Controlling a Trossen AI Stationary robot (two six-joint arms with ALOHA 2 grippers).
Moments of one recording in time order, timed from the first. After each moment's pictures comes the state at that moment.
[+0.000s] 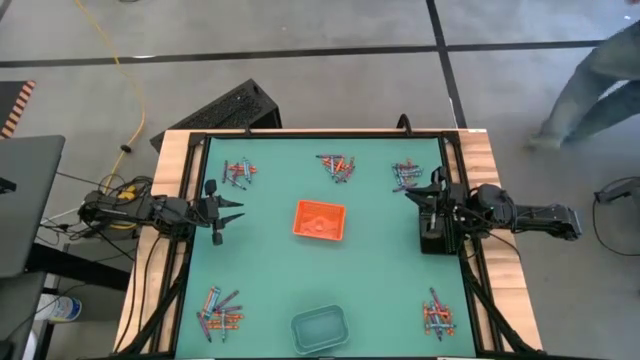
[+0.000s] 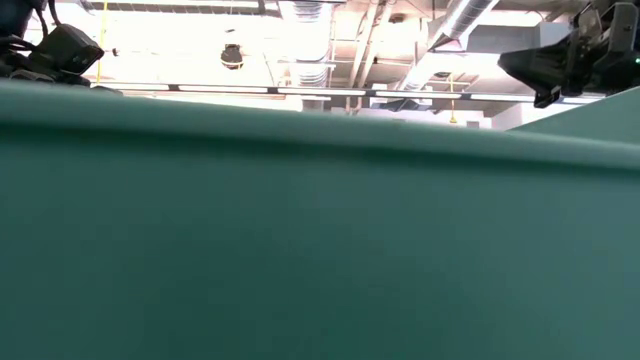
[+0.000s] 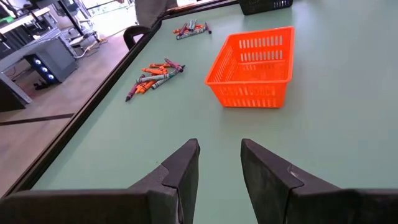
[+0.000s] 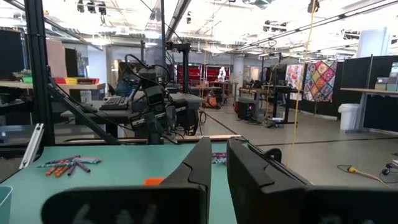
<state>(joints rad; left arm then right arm) -0.19 0.00 0.14 -0.43 -0.45 0.15 -0.07 0.02 0.04 0.20 0.13 -0.05</state>
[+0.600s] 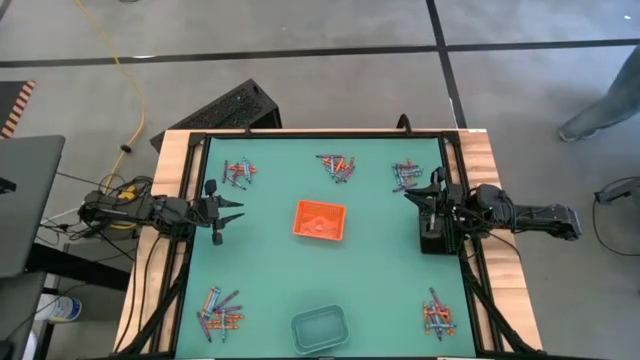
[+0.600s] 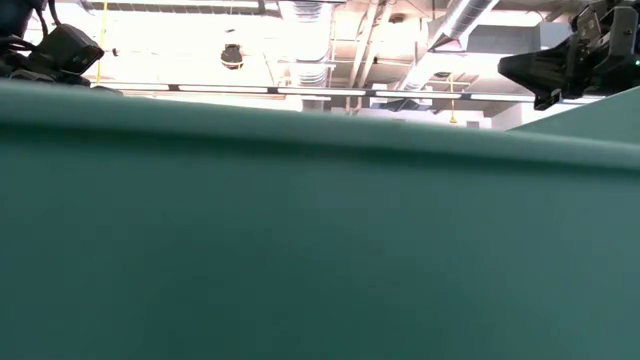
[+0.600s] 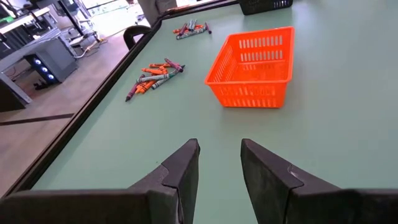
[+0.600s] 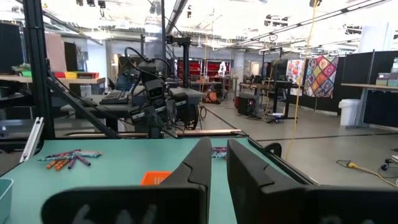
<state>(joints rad) -0.19 0.00 0.14 -0.43 -0.45 0.15 -0.07 0.02 0.04 0.18 0.13 -0.05</state>
